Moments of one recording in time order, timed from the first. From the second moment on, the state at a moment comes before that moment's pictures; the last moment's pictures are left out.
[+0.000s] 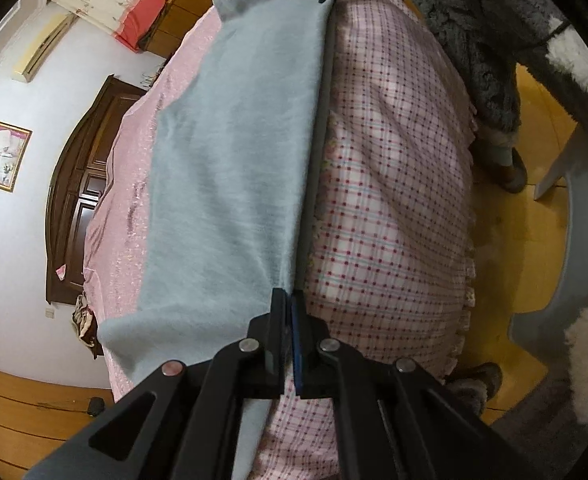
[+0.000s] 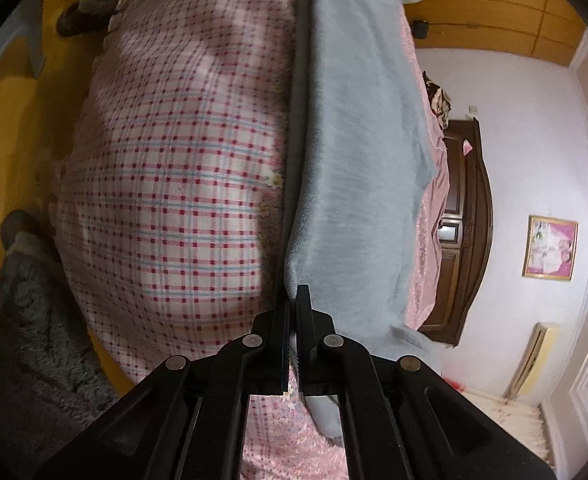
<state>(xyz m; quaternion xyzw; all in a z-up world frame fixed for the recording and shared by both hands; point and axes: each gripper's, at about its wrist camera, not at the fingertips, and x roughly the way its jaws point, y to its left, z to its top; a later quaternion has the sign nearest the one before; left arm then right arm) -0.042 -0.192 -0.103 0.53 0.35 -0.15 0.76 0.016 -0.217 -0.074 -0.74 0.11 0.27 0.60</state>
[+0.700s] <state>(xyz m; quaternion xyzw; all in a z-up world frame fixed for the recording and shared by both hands) 0.018 -0.211 -0.013 0.29 0.36 -0.21 0.86 0.125 -0.350 0.051 -0.08 0.36 0.30 0.88</state>
